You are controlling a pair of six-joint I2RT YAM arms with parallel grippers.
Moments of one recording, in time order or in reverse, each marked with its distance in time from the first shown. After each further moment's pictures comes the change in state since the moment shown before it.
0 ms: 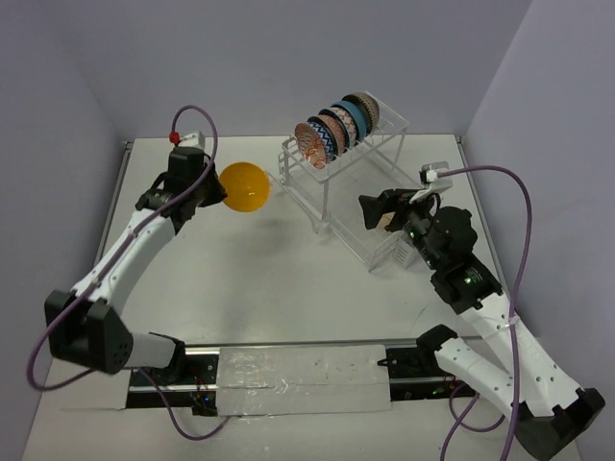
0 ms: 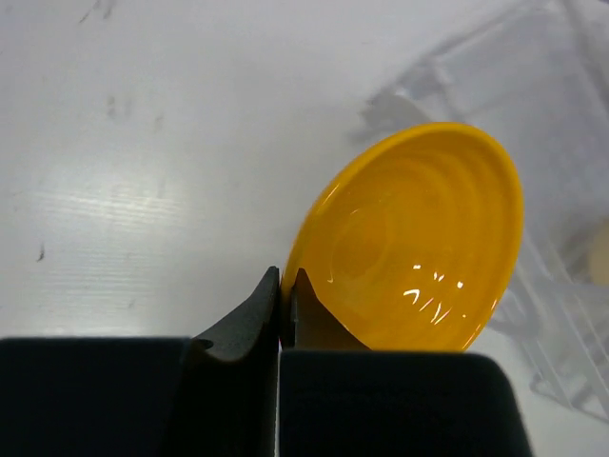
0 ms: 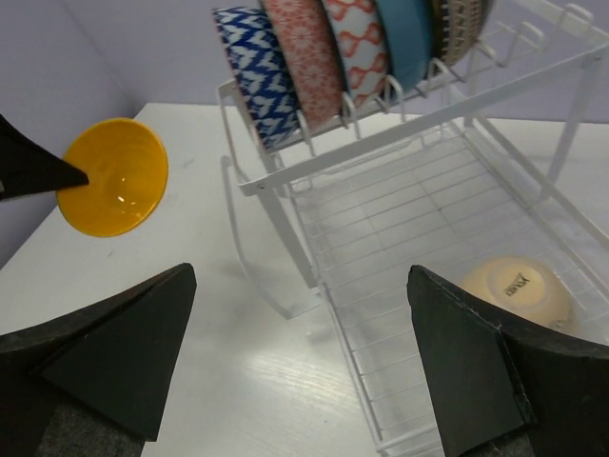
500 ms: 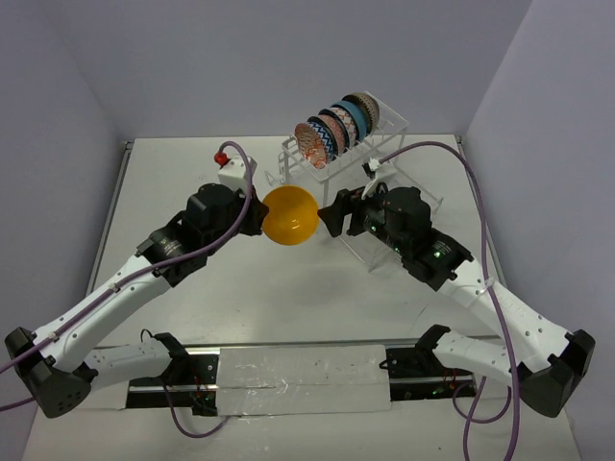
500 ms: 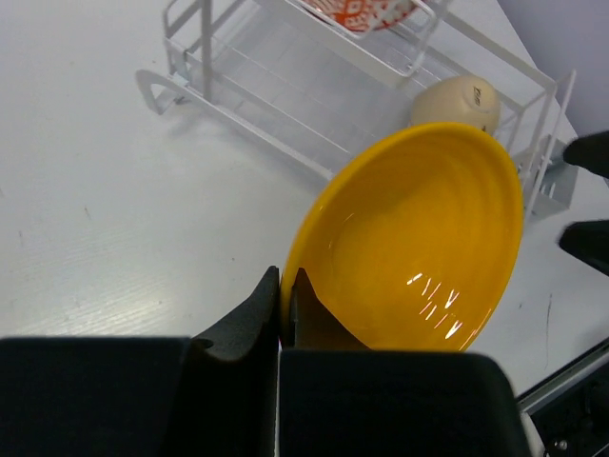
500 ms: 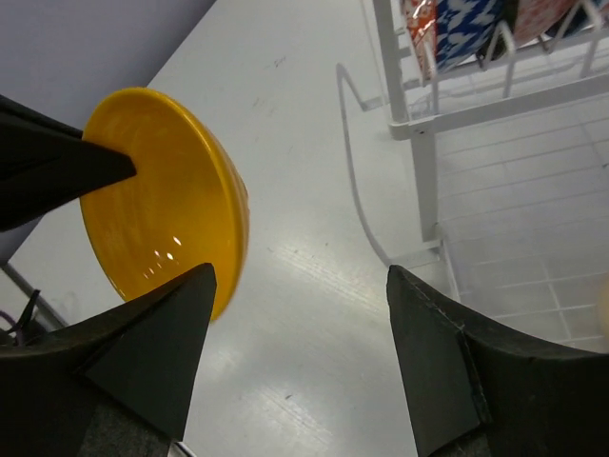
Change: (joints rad) left arm -0.470 -0.317 -0.087 0.056 -0.112 0.125; right arm 0.215 0.251 0.168 -0.109 -0.061 0.068
